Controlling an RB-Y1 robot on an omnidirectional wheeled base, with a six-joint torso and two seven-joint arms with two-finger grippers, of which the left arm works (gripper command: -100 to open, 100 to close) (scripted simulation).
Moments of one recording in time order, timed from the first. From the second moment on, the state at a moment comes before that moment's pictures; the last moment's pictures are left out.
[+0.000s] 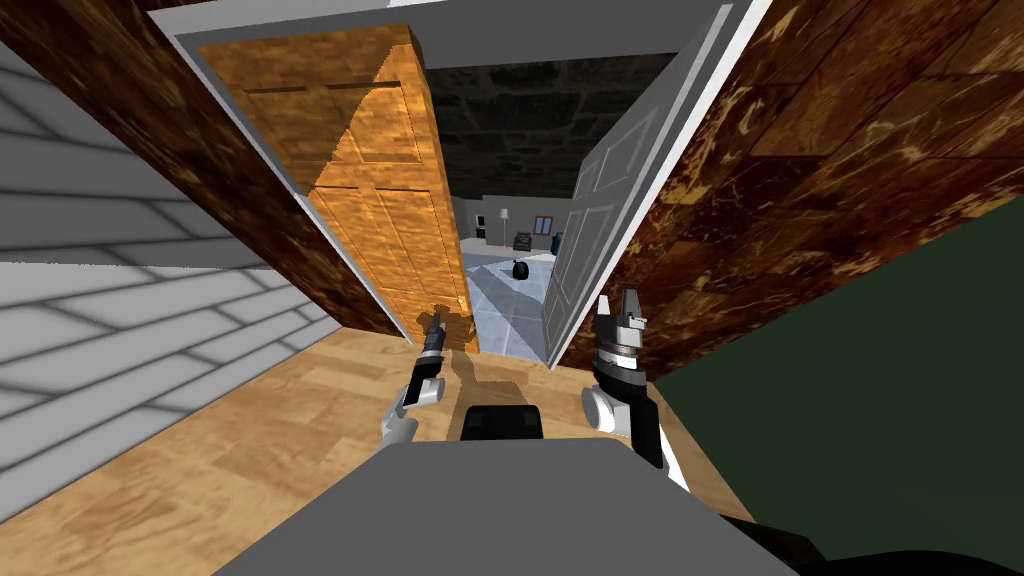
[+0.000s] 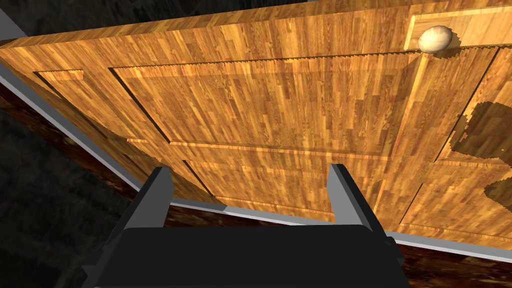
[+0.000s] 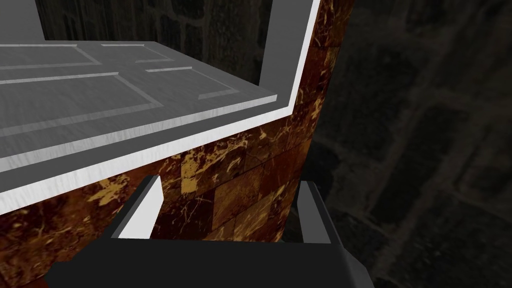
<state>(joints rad) 0.12 0.07 0.11 -1.36 0.09 -0.63 -0.11</state>
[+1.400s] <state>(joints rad) -0.03 0.03 0.14 -0.96 0.08 -0.72 -0.12</state>
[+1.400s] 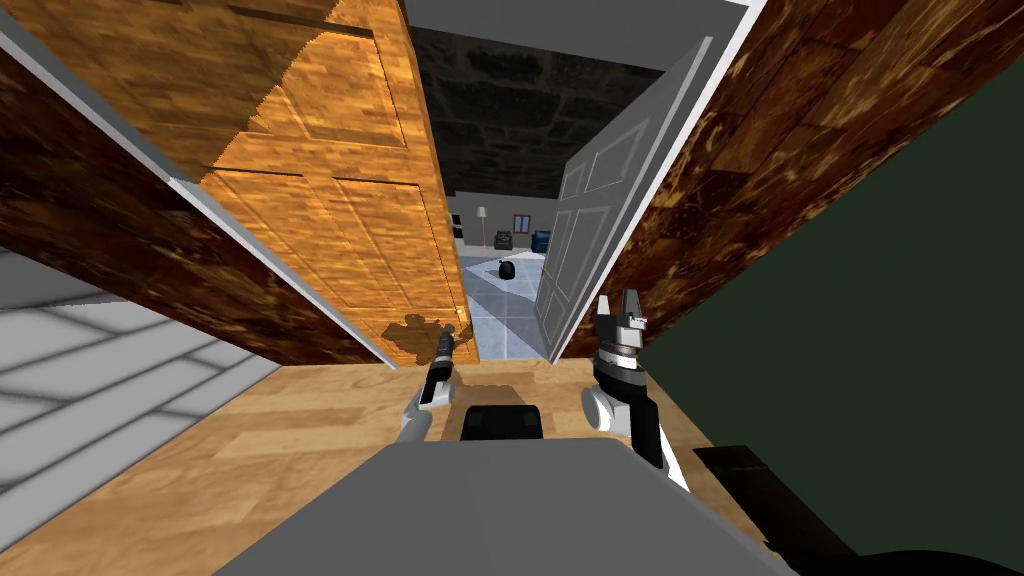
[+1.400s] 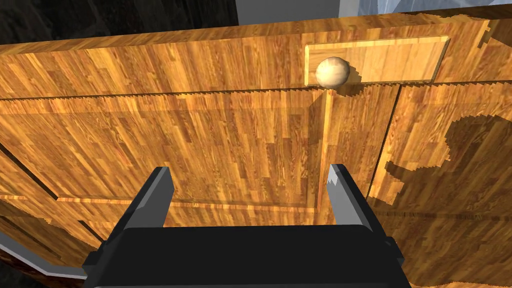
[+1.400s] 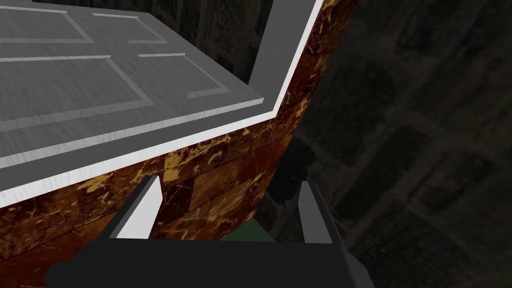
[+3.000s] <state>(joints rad) -0.15 -0.02 0.17 -0.66 0.08 -0.79 -0.12</state>
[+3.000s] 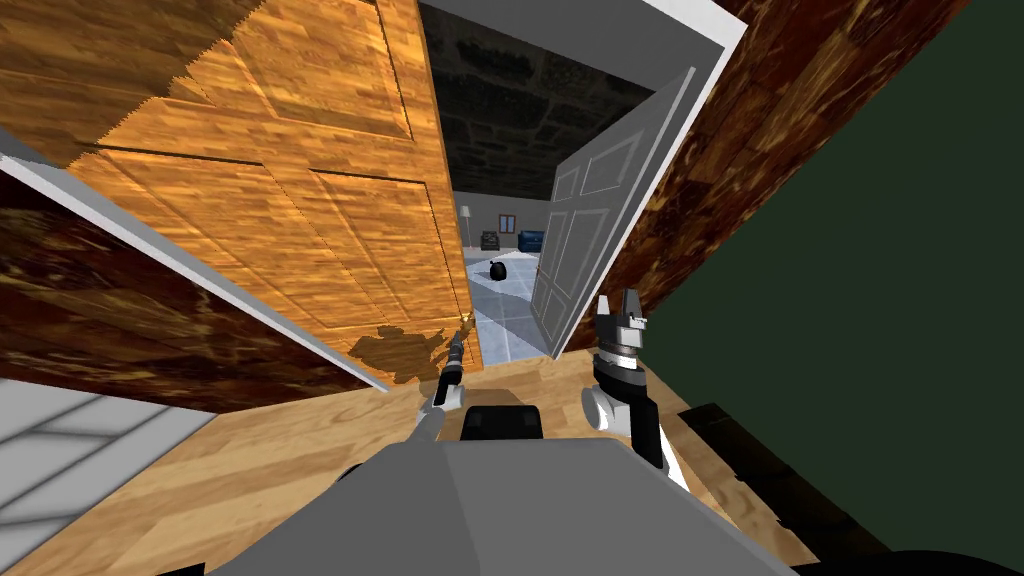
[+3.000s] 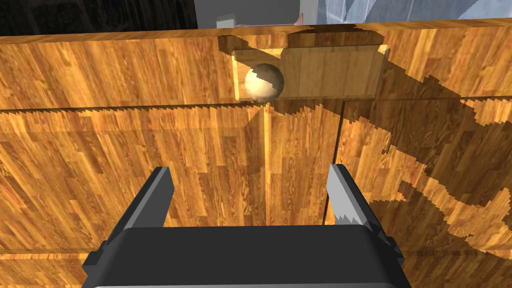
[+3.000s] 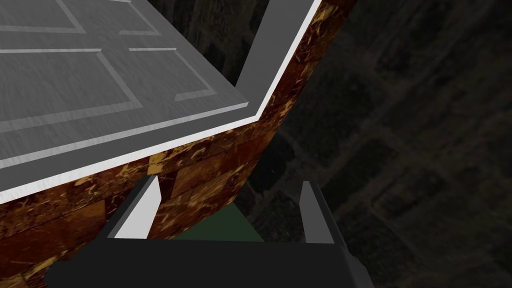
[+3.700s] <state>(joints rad) -0.14 0.01 0.18 -0.66 0.09 -0.80 -0.12</state>
